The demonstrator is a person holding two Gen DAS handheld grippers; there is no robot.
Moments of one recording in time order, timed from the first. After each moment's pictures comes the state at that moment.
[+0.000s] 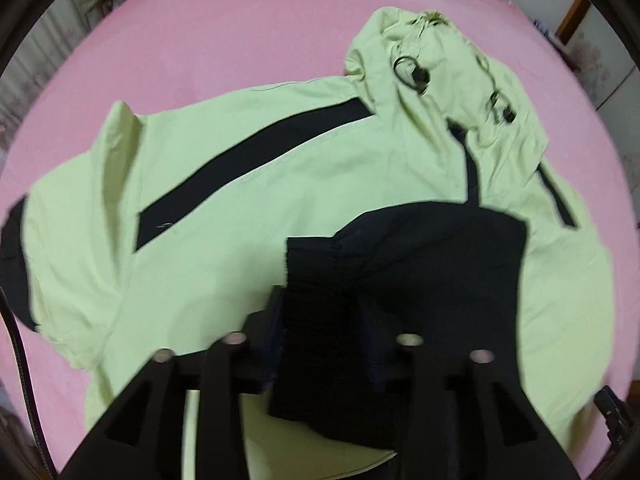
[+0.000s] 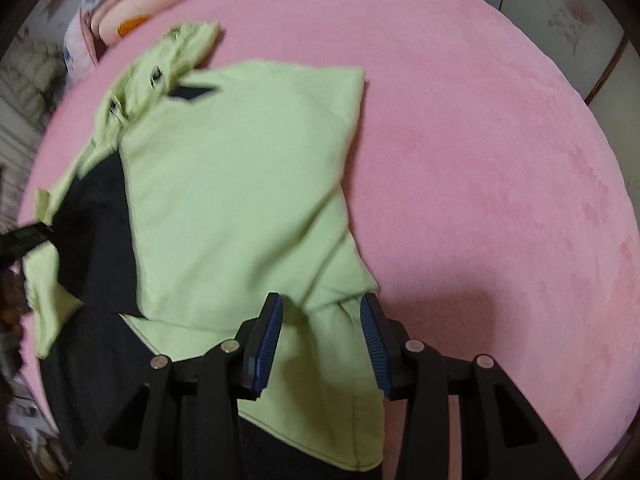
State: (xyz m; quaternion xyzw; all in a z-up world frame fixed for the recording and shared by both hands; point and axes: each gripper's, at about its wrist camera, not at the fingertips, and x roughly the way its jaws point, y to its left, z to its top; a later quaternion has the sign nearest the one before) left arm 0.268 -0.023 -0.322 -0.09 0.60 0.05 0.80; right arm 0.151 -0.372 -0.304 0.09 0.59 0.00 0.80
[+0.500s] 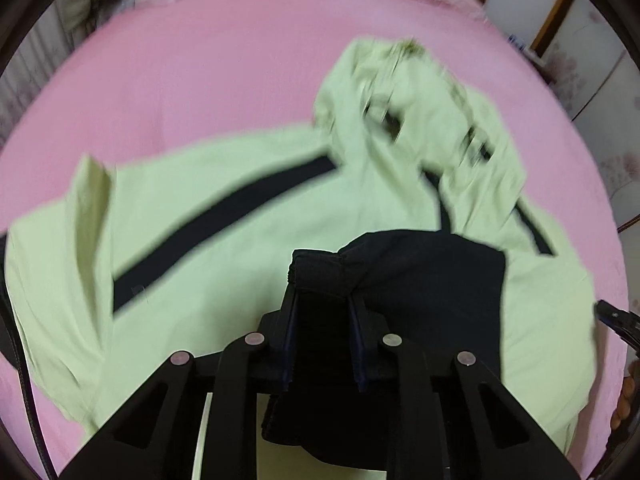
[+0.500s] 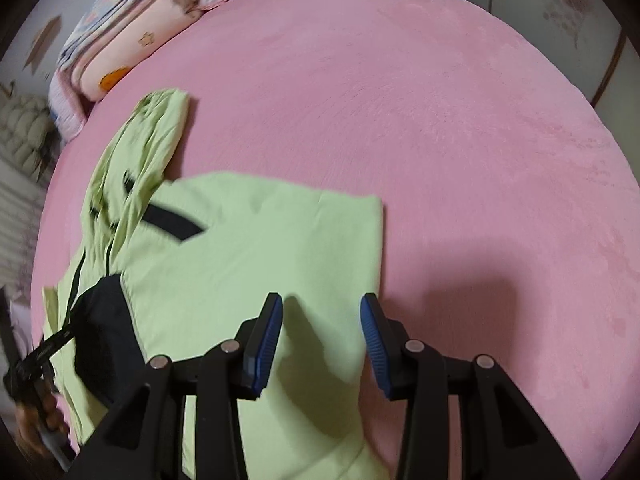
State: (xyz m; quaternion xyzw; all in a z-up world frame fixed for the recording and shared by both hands) left arm 0.299 -0.026 -0.304 -0.08 0.54 0.02 0.84; right arm 0.272 -0.403 -0.314 0.15 0.57 -0.02 0.81
